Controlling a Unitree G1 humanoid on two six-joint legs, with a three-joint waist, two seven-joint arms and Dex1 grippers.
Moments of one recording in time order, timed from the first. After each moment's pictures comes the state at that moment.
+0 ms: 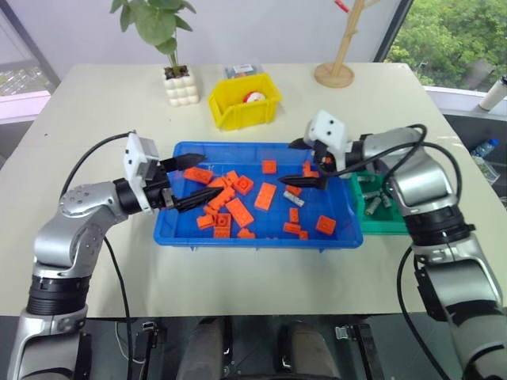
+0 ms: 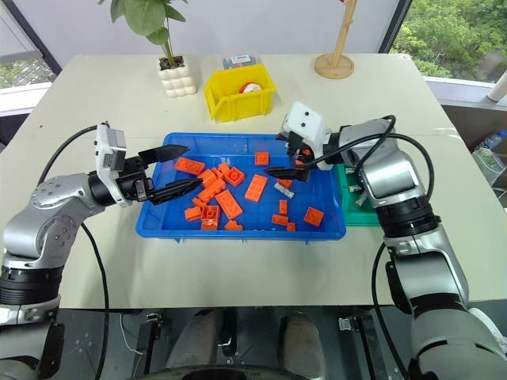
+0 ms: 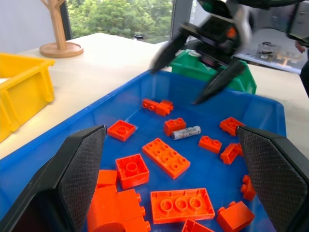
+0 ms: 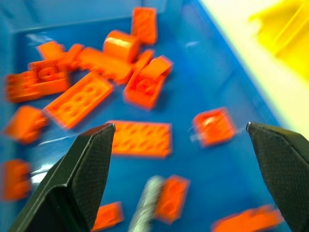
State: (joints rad) left arm -0.40 0.64 0.13 -0.16 -0.62 0.46 -1.00; right arm -0.77 -0.65 0.18 0.01 0.15 0.70 1.14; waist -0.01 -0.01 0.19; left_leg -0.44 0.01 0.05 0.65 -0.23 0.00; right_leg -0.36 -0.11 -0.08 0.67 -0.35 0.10
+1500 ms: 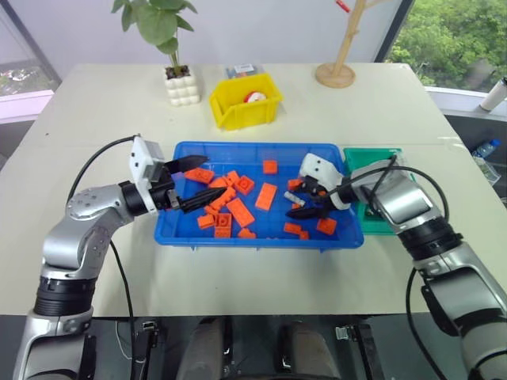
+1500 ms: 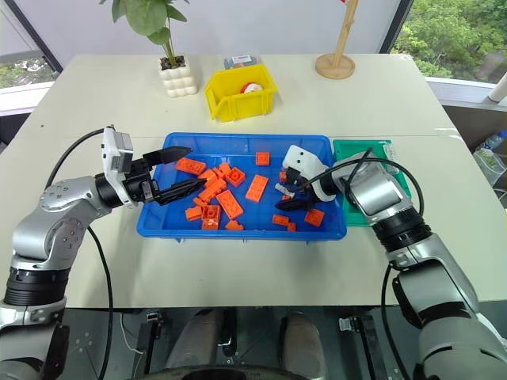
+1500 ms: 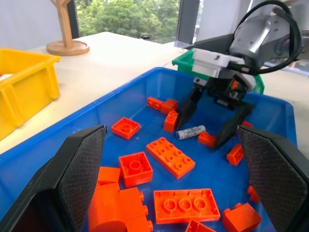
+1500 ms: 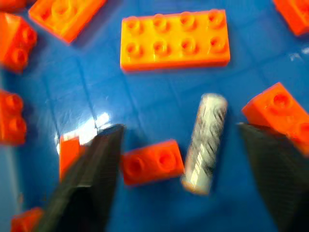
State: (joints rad) left arm -0.39 0.61 0.11 -0.17 -0.60 0.44 -0.96; right arm -0.81 -0.61 0.37 0.21 0.12 0.71 1.10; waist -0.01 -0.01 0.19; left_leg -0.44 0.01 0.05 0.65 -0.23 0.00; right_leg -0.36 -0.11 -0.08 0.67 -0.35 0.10
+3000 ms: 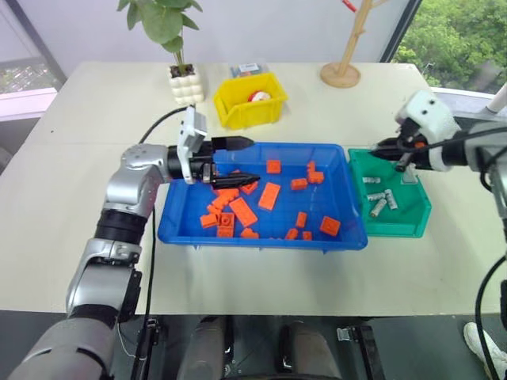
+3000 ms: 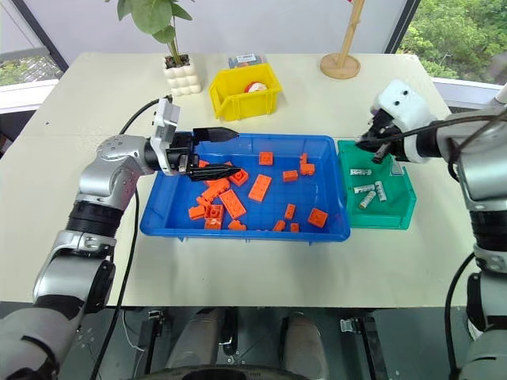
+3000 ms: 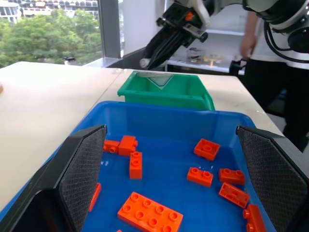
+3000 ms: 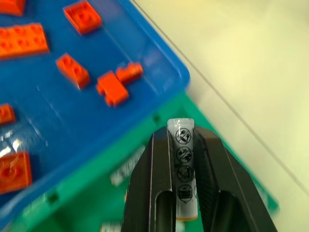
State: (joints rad) left arm -0.86 0.42 -0.07 0.46 -0.44 0.19 -1.37; right arm -0.69 -1.03 -0.01 -0.07 0.14 0.88 1.04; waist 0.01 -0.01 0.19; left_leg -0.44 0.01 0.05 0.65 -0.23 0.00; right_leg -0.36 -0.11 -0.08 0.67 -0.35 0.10
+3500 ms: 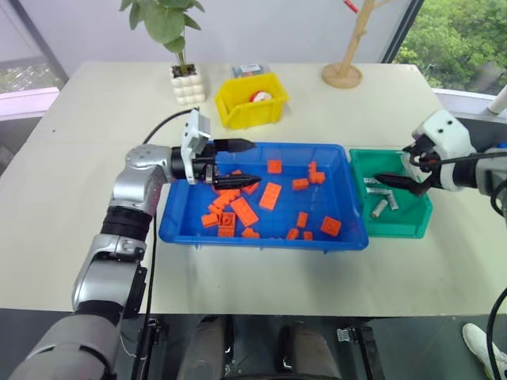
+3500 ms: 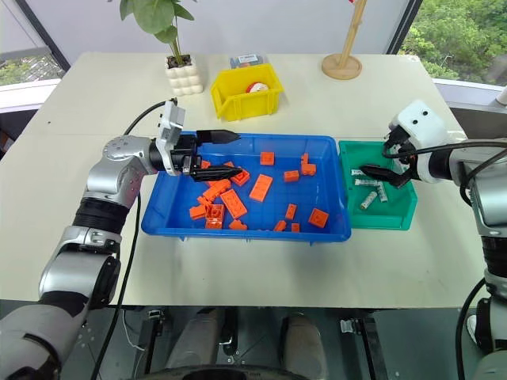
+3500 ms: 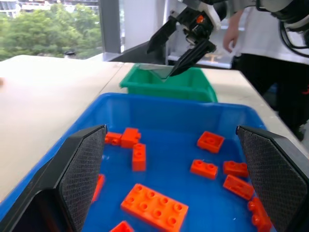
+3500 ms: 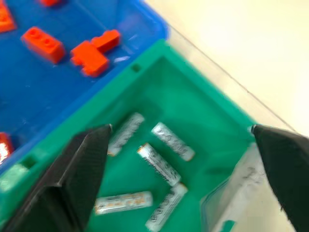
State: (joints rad) left arm -0.87 0.42 -0.03 0.51 -0.40 0.14 -1.34; right arm -0.62 -0.99 -0.08 -0.01 0.17 0.83 0.87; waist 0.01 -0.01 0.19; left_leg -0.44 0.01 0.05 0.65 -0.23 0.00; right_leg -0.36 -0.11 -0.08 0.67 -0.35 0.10
